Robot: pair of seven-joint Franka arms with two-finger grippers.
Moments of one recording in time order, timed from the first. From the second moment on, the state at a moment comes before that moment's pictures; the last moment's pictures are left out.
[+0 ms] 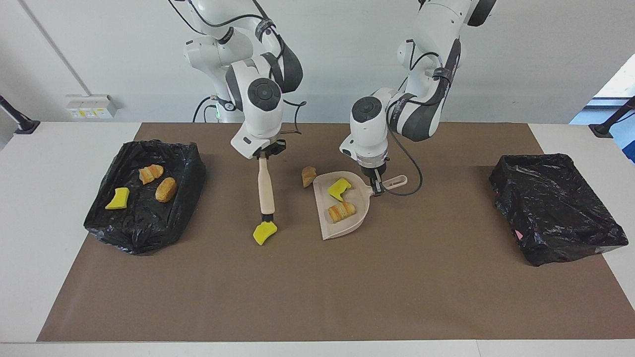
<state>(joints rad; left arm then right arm) -0.16 0.28 -0.47 -1.89 0.36 1.99 0.71 0.20 0.11 0.19 -1.92 -0.11 1.69 0.28</state>
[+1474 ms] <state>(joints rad) -0.14 0.07 -0.47 -2.18 0.36 1.99 0.64 0.24 0.19 0.21 -2.03 -0.01 1.82 0.10</state>
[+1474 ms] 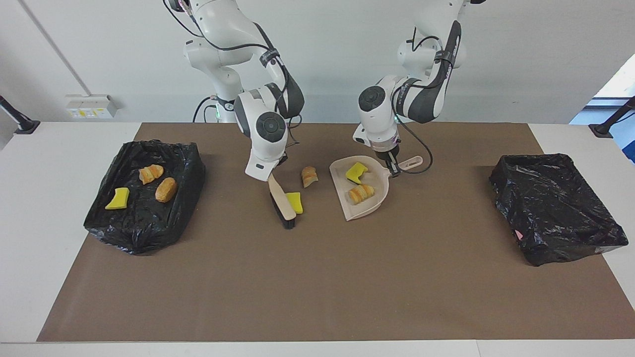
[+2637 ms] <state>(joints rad) -0.14 0.00 -0.49 -2.27 0.37 2.02 0.62 0.39 0.08 0.21 -2.21 0.26 1.94 0.31</state>
